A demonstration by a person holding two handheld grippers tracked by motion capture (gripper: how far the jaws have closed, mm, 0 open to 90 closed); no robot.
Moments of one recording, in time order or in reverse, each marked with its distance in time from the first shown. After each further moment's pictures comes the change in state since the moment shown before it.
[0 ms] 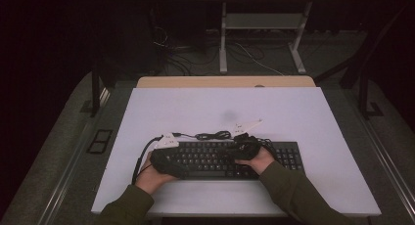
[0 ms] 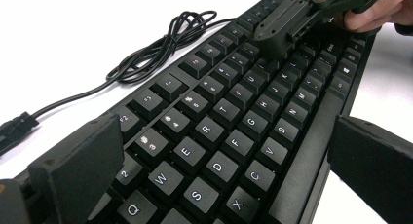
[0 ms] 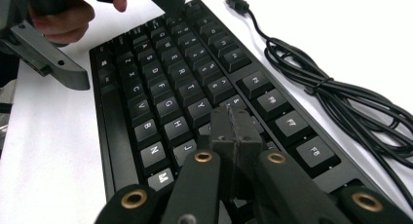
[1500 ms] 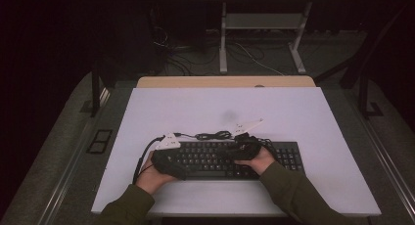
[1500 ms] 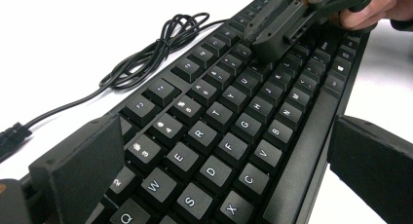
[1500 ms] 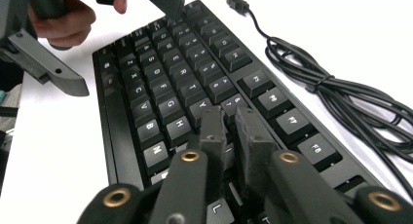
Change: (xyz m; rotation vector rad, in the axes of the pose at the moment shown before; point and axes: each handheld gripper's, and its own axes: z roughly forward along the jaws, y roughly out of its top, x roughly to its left) left arm -0.003 0.003 0.000 -0.002 -0.006 0.033; right arm -0.001 -0.001 -0.002 -0.008 0.010 0.022
